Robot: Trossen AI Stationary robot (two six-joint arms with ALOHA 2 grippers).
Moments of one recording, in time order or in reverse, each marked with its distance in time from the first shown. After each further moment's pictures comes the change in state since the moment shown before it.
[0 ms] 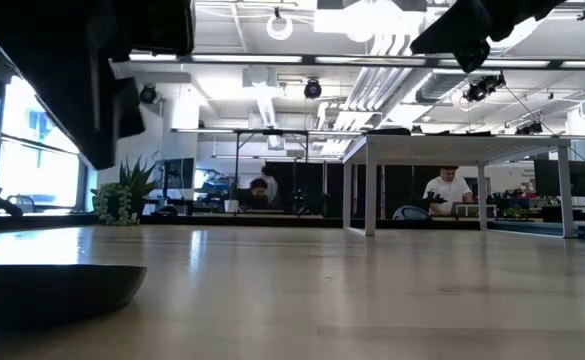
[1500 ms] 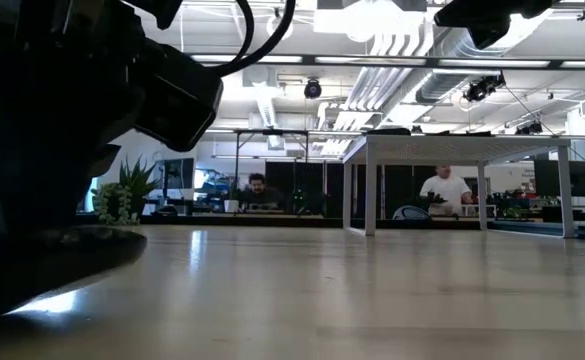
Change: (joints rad) left arm -0.023 0.283 0.175 -0.007 0.144 -0.508; right arm 0.204 0.000 0.000 0.005 0.119 -0.107
